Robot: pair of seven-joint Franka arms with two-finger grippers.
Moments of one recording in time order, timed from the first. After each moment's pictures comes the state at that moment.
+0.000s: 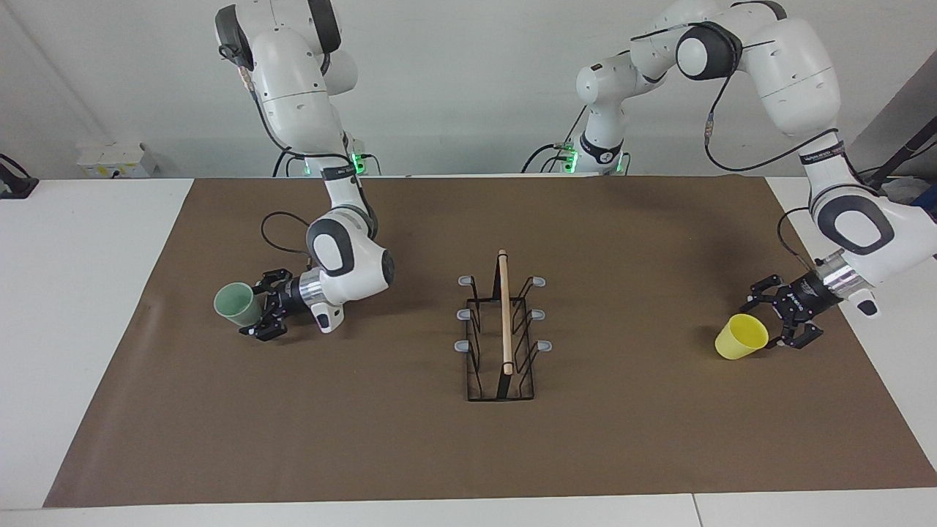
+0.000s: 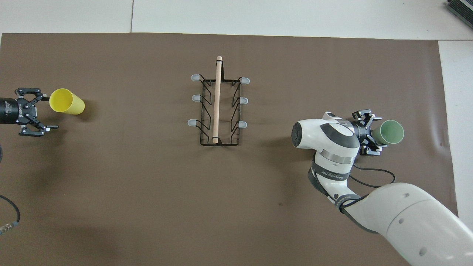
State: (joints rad) left arm 0.30 0.56 0.12 -1.62 -0.68 1.96 -0.94; right arm 0.20 0.51 0.05 -1.97 -1.22 1.73 -0.70
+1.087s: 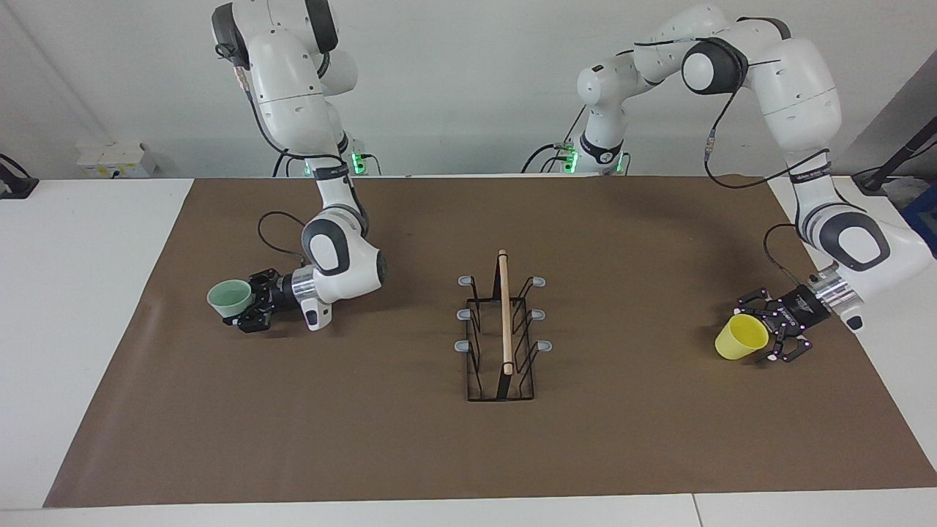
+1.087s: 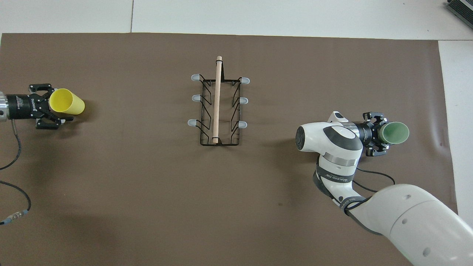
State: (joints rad) left arm 0.34 0.66 0.05 -1.55 -0.88 1.89 -1.00; right arm 0.19 0.50 0.05 -1.99 -1.26 1.69 -0.50
